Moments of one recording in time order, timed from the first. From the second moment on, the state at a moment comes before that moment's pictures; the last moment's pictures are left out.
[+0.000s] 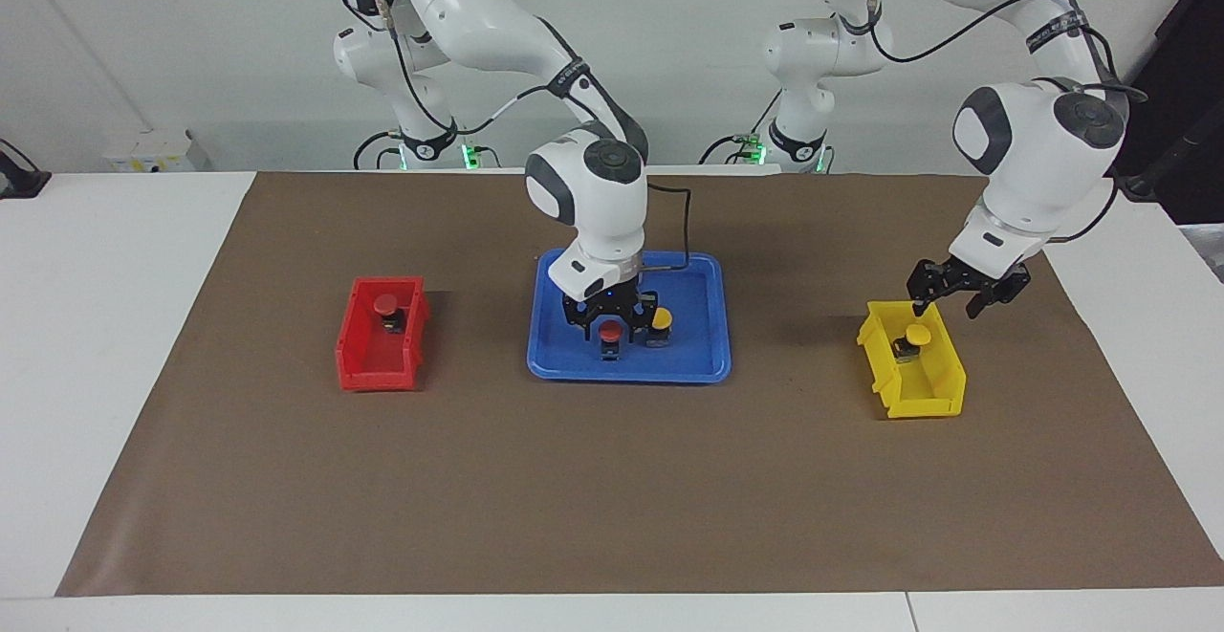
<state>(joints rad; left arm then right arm) -0.05 0.03 0.03 -1.87 0.02 1.96 0.14 0.47 0.44 0.16 -1.72 -0.18 2.24 0.80</state>
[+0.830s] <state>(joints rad) -0.41 0.15 0.01 -1.90 0.01 2.16 -0.35 0.23 0.29 0.14 -1.57 -0.12 1.97 0.56</state>
